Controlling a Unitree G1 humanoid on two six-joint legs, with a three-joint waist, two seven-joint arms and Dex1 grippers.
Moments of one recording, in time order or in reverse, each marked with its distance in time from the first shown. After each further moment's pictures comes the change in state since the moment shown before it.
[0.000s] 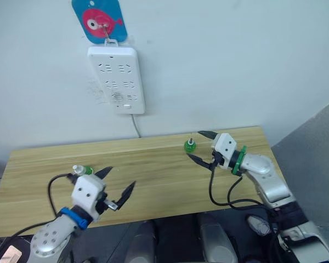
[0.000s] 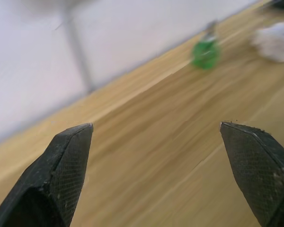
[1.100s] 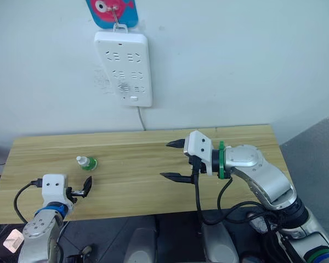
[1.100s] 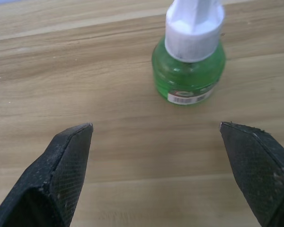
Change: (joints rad) left arm -0.404 0.044 0.143 0.713 0.048 -0.074 0.123; right arm -0.139 0.051 0.135 -0.364 0.096 0.645 0.021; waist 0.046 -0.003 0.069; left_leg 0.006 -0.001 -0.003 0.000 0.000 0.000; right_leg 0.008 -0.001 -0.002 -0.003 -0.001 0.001
